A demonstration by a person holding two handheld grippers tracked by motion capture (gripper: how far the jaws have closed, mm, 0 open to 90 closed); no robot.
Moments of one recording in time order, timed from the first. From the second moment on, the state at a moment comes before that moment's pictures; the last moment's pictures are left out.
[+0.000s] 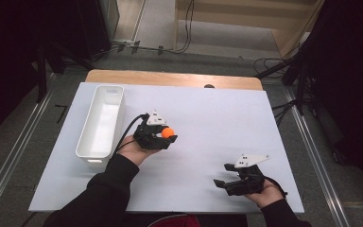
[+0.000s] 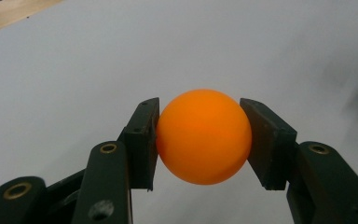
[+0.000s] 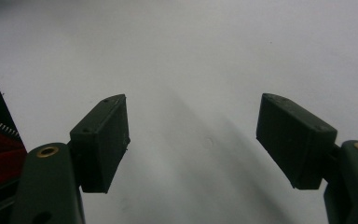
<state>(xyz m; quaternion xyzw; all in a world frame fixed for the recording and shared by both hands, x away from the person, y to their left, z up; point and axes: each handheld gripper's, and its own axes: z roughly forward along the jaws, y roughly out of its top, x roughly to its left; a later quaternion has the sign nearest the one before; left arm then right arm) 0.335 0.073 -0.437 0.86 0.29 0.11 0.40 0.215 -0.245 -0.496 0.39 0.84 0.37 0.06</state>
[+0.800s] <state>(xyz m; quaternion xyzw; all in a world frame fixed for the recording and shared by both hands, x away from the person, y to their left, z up) 0.340 0.093 -0.426 0.85 0.31 0.12 0.40 0.215 -0.246 -0.496 0.39 0.84 0.38 0.06</state>
